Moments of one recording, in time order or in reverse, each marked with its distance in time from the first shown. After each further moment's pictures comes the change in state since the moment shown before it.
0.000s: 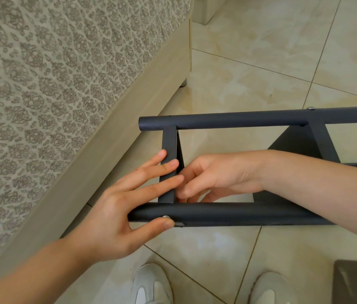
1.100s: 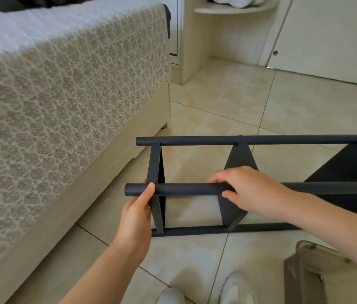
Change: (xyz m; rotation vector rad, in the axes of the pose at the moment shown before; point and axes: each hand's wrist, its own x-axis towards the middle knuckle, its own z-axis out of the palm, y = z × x) left_hand 0.004 0.064 0.063 -1.194 0.528 -0.784; right_hand -0.133 0.034 0.054 -1.012 0.900 0.062
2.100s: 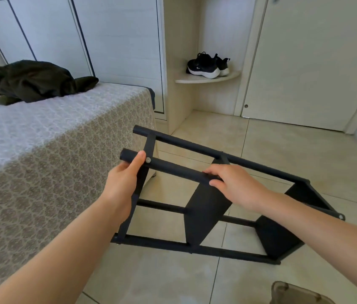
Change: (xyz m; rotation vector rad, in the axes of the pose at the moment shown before) left_hand -0.010 0.167 0.096 0.312 0.034 0.274; right_hand -0.015 0.003 -0.112 0.107 0.331 0.023
